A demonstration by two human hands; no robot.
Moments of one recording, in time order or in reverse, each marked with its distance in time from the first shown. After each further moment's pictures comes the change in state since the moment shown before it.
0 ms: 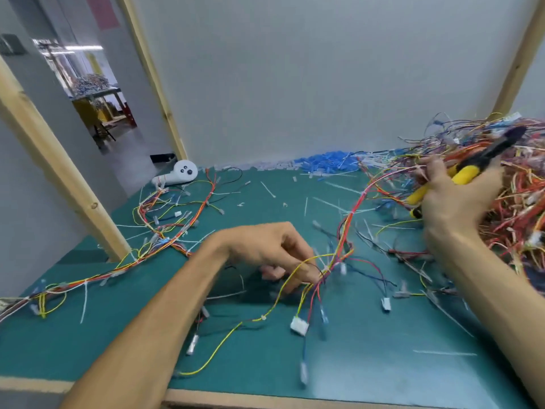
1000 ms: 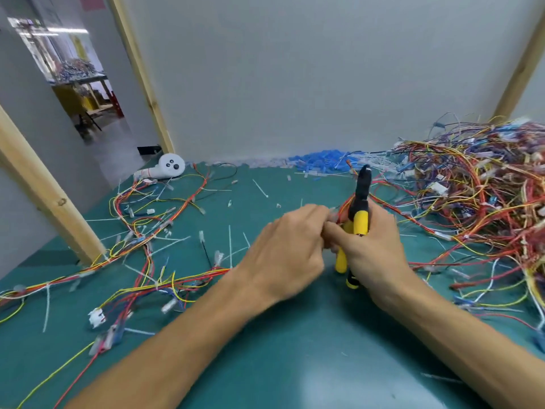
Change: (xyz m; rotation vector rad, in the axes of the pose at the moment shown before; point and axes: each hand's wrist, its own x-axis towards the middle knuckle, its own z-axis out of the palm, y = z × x) left_hand 0.026 0.027 0.048 0.663 0.873 0.152; right_hand -0.088 0.013 0.036 -0.225 -0.628 0.160
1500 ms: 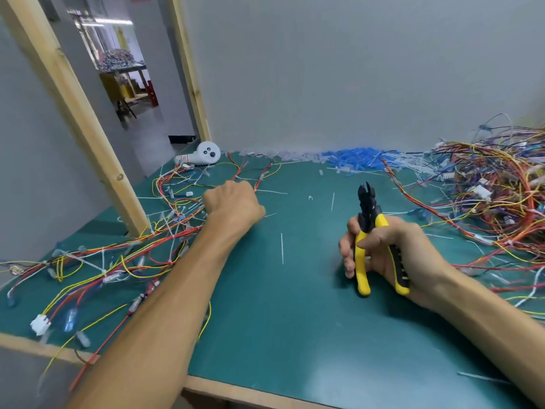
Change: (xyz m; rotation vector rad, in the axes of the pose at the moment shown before) left_hand 0.012 -0.117 -0.049 0.618 -0.131 -0.861; right_hand 0.001 -0.002 -0.009 0.365 -0.567 0.441
